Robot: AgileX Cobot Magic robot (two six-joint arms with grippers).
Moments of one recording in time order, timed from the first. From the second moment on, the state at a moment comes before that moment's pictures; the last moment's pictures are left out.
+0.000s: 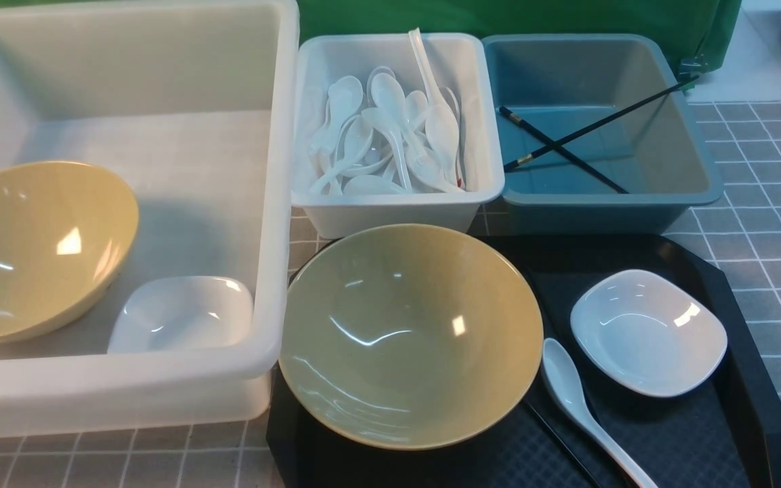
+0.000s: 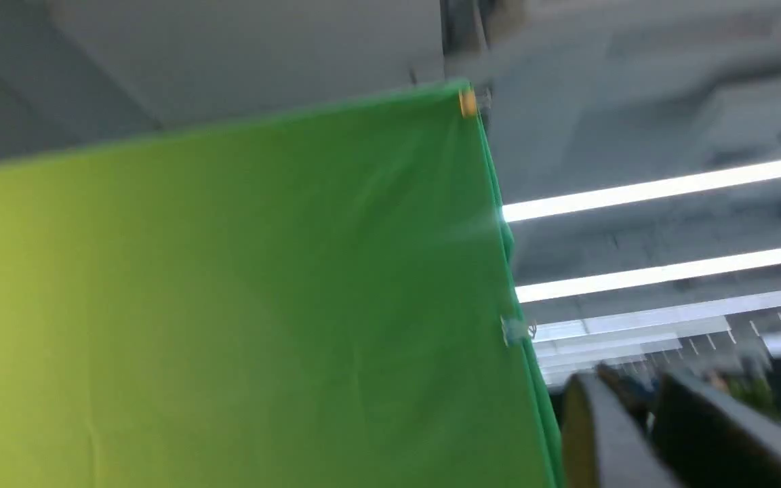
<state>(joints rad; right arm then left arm) -0.08 0.07 -0.20 -0.06 -0.41 0.27 0.08 0.08 -0.35 -0.09 -0.32 -0.07</state>
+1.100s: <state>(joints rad) 0.14 0.91 -0.53 0.23 0.68 -0.31 -0.67 1.76 -1.47 -0.18 1.05 0.30</state>
